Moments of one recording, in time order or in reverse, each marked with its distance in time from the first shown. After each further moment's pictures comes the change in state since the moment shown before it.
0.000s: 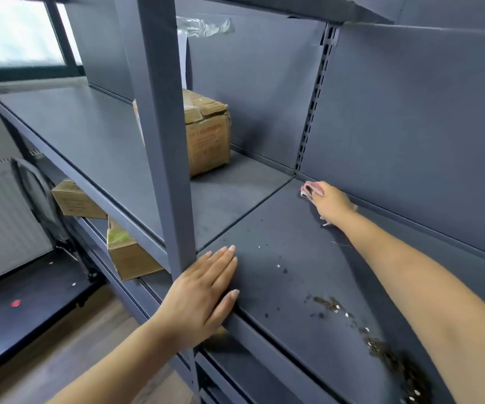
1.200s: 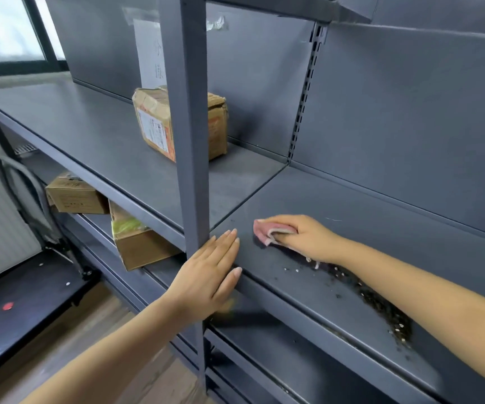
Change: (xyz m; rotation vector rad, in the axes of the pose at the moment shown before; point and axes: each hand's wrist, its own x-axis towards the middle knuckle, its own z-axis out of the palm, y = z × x) left_hand -0.017 -0.007 -0.008 0.015 0.028 0.055; right_hand -0.145 -0.041 0.006 0.201 -0.424 -0.427
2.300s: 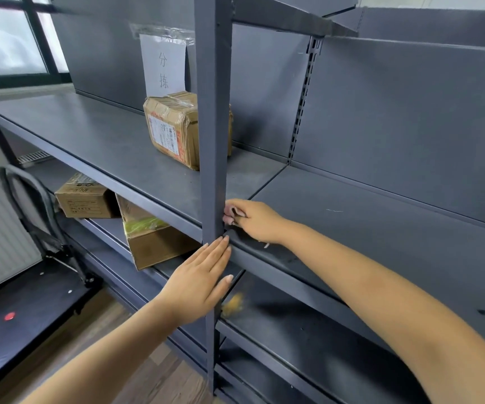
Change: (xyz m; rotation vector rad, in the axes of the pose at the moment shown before) left_hand -0.047 -0.023 -0.008 0.189 -0.018 0.055; right_hand 0.038 -0.068 0.054 -0.232 0.032 -0.056
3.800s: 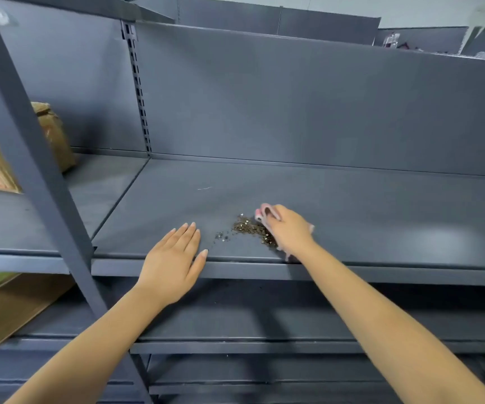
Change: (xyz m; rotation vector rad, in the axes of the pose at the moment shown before) left_hand 0.085 0.098 0.009 -0.200 0.110 0.308; right_hand -0.214 0.059 -0.036 0.036 0.581 1.002
